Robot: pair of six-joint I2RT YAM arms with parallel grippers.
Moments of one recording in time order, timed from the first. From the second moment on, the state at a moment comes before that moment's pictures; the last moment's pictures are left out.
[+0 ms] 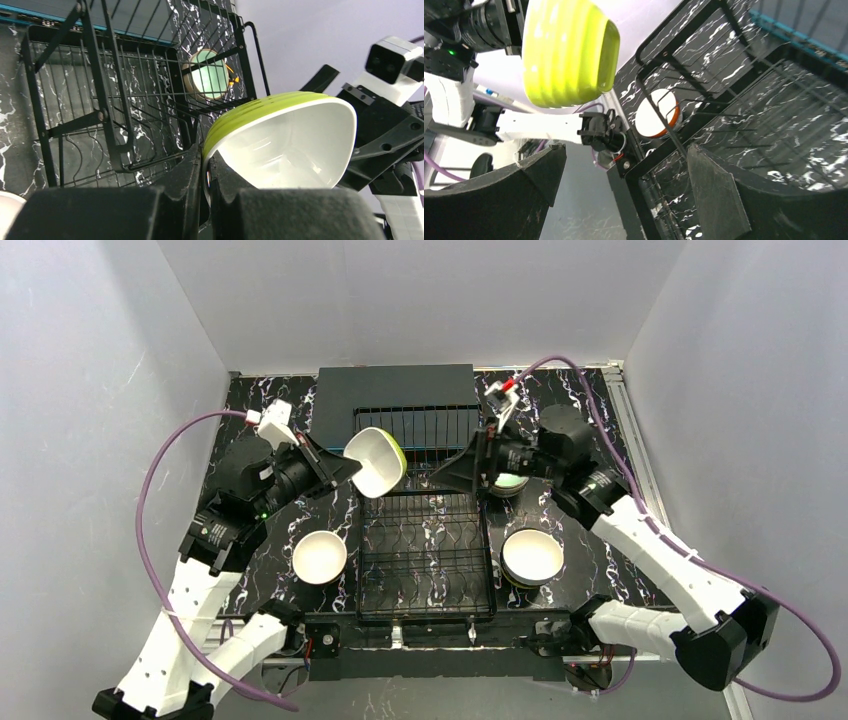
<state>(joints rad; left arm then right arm) -0.39 0.80 1.13 -0.64 0.22 -0.80 0.63 1.09 1.09 -0.13 -0.66 0.60</state>
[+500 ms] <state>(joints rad) -0.62 0.93 1.20 -0.69 0.03 -0.77 0.79 1.14 1.15 -0.12 -0.54 0.59</state>
